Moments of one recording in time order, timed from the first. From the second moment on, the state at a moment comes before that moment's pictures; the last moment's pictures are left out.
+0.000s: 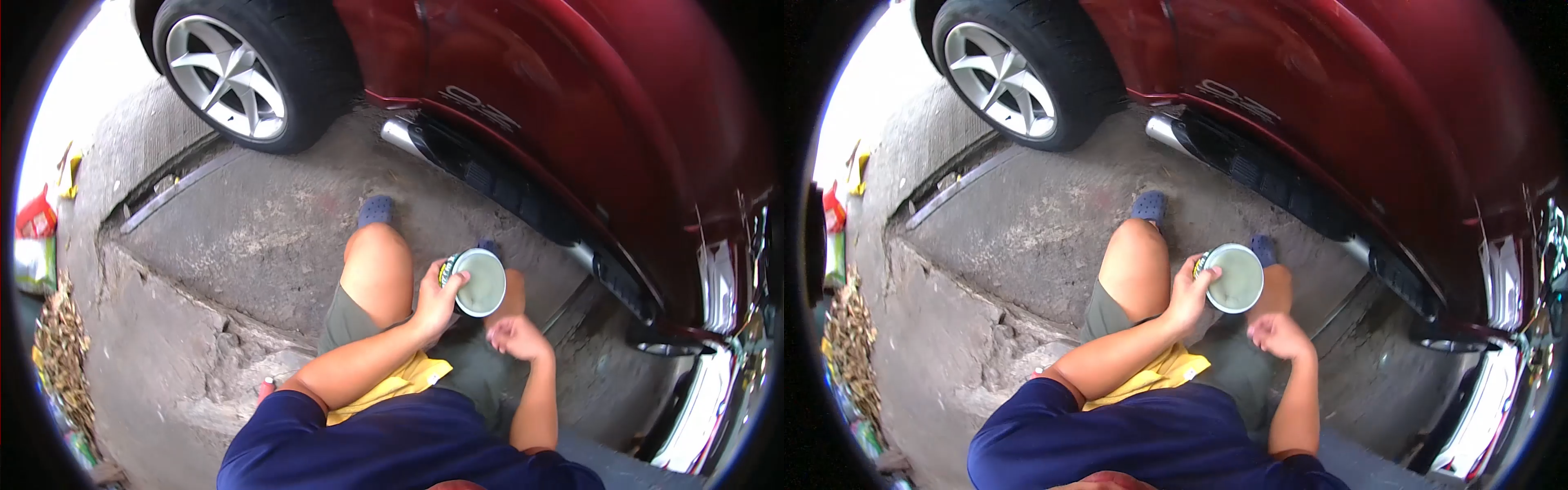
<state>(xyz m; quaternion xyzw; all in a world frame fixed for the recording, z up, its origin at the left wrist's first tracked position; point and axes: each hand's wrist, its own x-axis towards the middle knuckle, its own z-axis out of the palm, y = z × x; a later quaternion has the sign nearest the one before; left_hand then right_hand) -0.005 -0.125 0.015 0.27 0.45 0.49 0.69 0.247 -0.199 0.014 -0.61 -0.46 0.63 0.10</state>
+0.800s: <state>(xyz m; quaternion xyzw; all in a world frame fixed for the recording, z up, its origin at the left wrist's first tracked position) 0.104 0.106 0.073 0.66 0.47 0.48 0.34 0.181 -0.172 -0.050 -0.60 -0.36 0.61 0.37</state>
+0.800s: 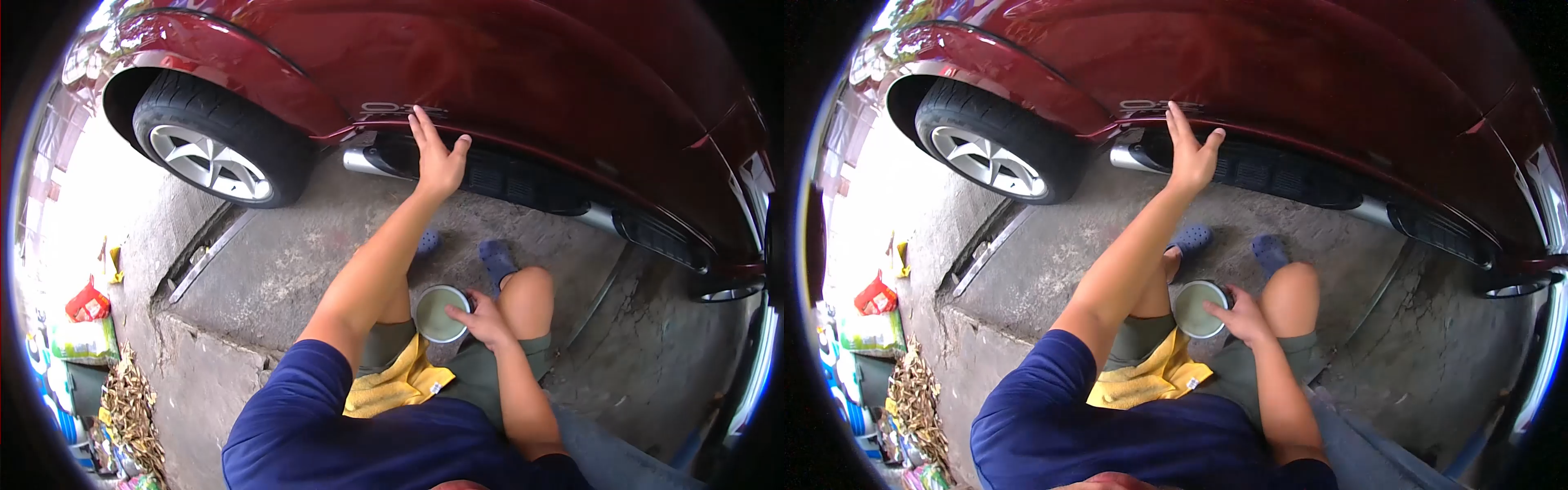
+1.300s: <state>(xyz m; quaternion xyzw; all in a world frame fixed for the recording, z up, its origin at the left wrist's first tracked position) 0.161 0.092 0.046 0.67 0.51 0.49 0.24 0.189 -0.177 -0.051 -0.62 -0.36 0.58 0.38</state>
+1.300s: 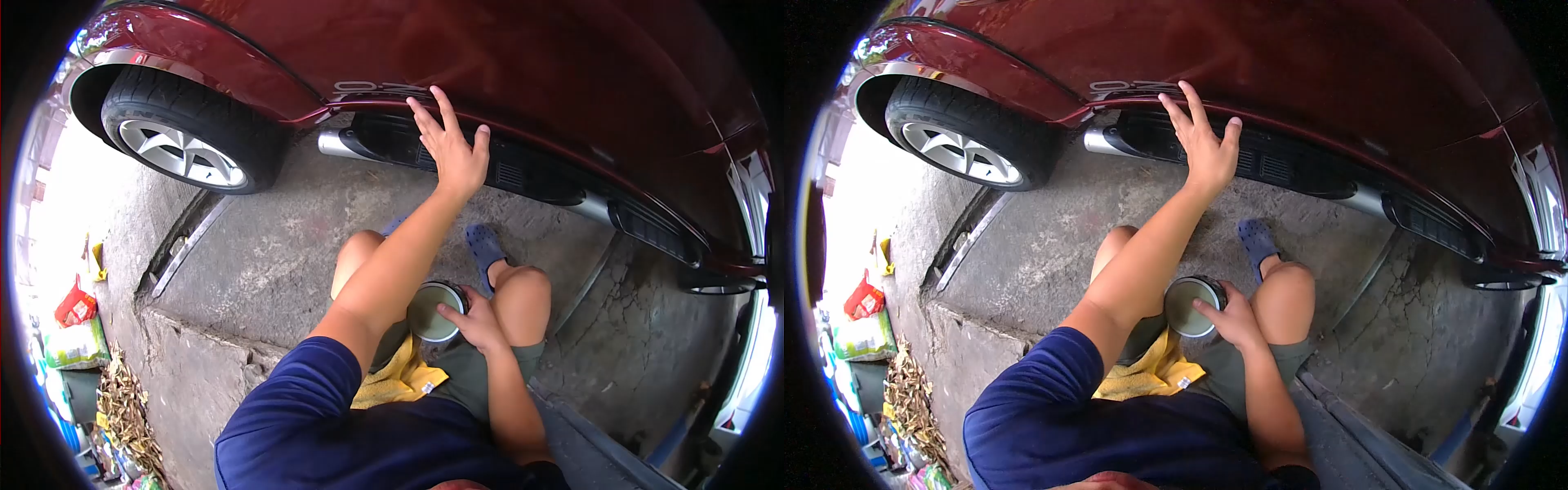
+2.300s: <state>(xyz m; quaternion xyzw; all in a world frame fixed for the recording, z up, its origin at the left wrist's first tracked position) -0.001 -0.061 0.032 0.75 0.38 0.21 0.50 0.216 -0.176 -0.078 -0.48 -0.25 0.59 0.60</state>
